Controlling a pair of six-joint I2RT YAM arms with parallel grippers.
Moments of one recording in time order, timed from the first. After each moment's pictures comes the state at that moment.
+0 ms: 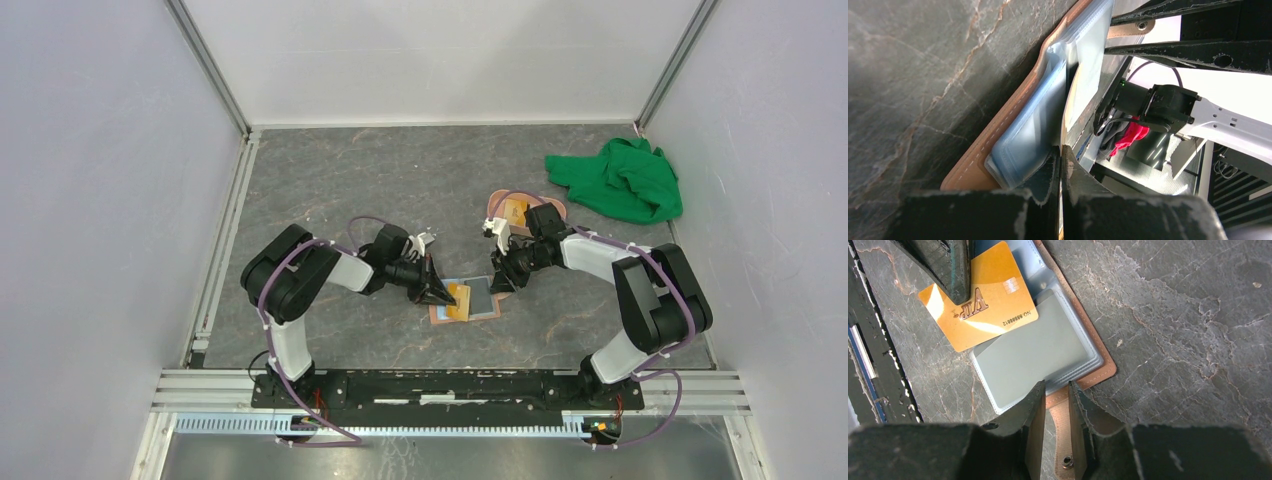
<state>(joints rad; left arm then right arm) -0.62 1.87 0.68 0.43 0.85 -0.98 0.33 1.60 0.77 -0.34 -0.75 -0.50</state>
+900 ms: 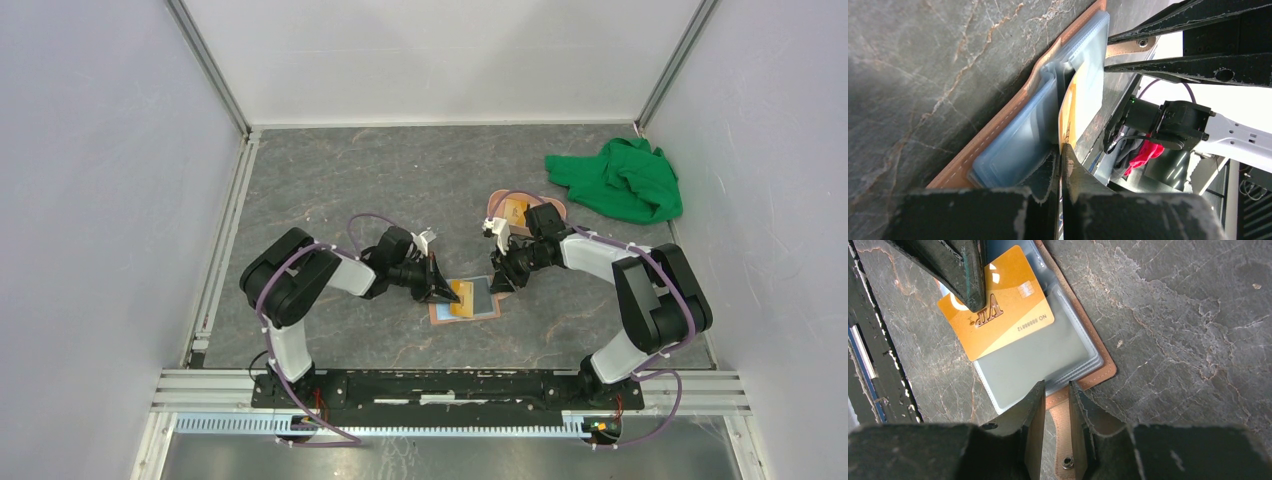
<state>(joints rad) -0.66 1.86 0.68 0.47 0.72 -0.98 0.33 1.60 0.77 -0.34 -0.75 -0.50</state>
